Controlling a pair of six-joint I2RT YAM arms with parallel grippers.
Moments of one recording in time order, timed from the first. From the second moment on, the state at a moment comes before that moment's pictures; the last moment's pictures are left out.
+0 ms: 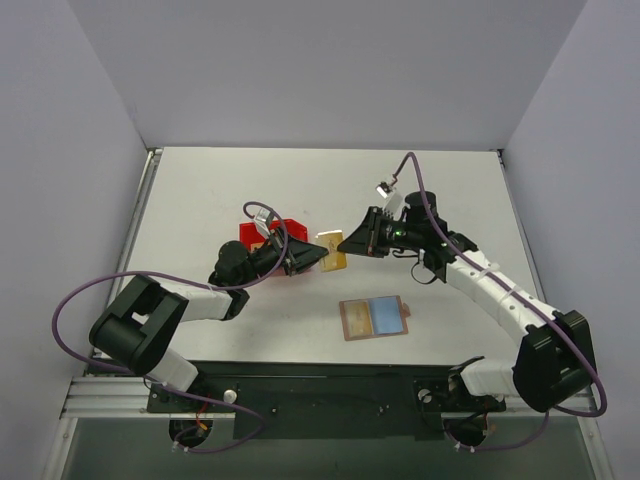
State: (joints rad) left arm -0.54 1.54 0.48 1.18 0.55 -1.54; right arm 0.44 1.31 0.89 -0.08 -0.64 0.71
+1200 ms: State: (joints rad) left arm -0.54 1.56 0.48 1.23 0.55 -1.57; right arm 0.44 1.34 0.86 0.04 -0.68 0.79
